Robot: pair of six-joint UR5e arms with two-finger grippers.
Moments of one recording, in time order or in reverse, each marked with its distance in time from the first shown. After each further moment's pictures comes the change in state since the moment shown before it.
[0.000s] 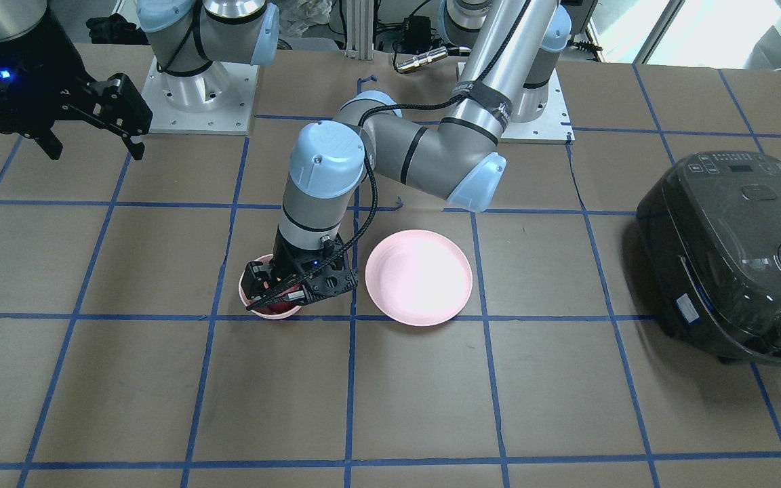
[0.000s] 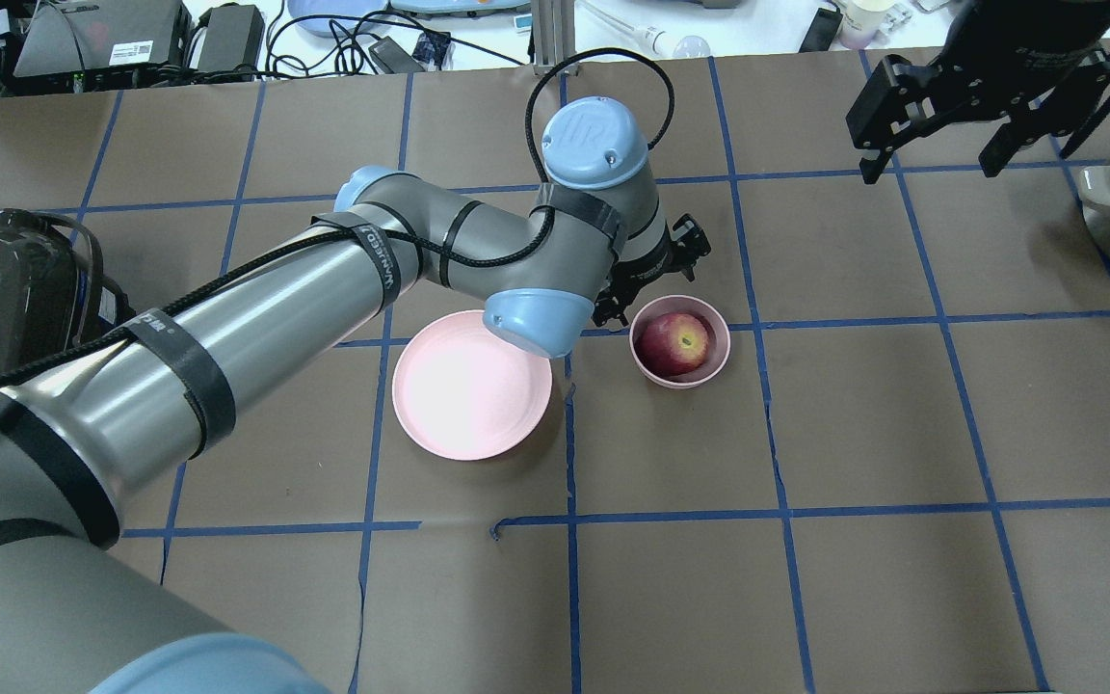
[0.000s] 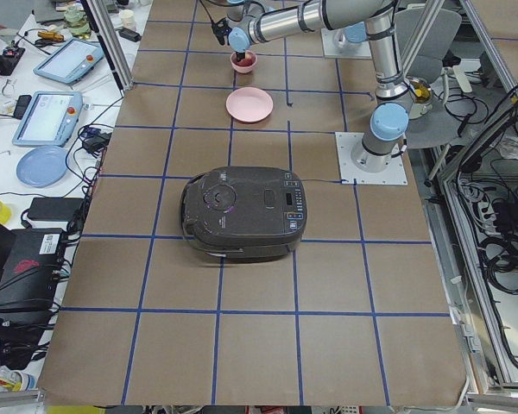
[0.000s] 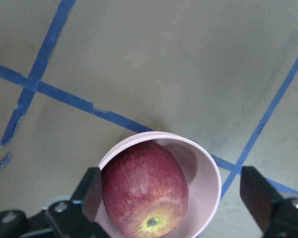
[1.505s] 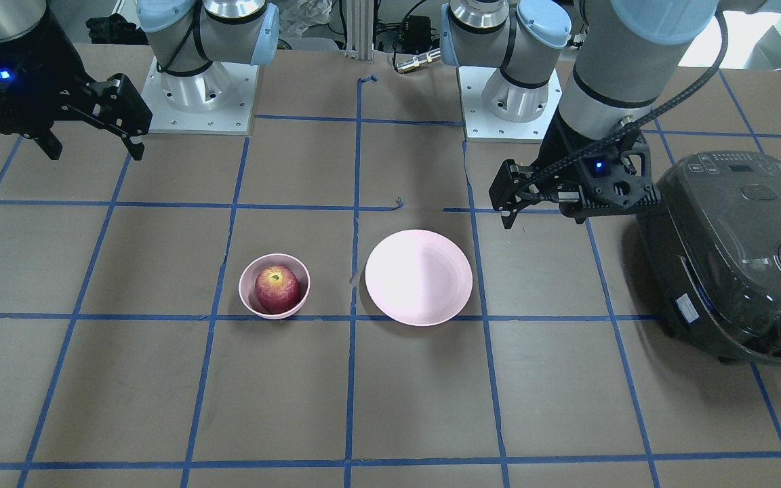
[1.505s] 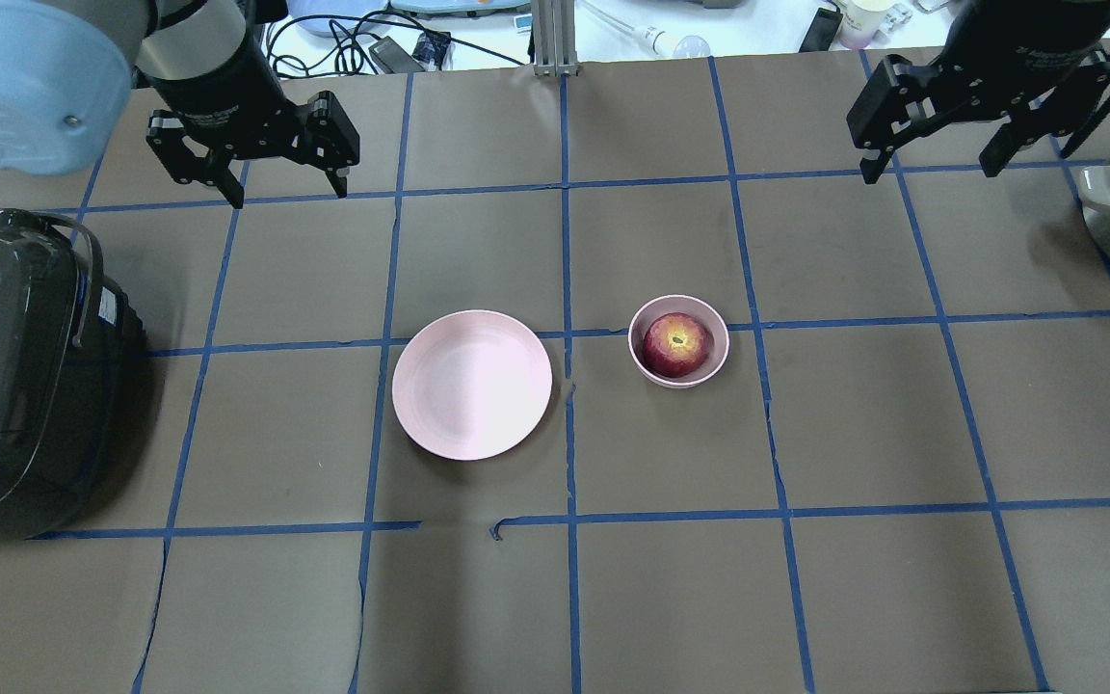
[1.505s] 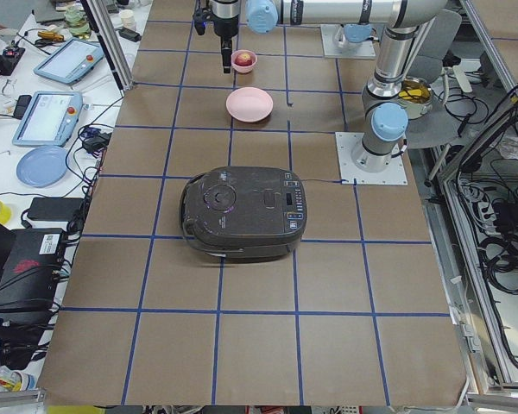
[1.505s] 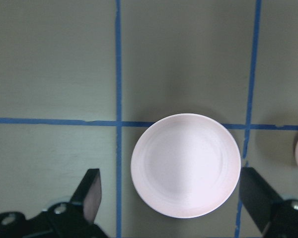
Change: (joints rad) left arm 0.420 0.399 0.085 -0.679 0.207 0.819; right arm -0.001 0.001 0.000 0.000 0.000 0.000
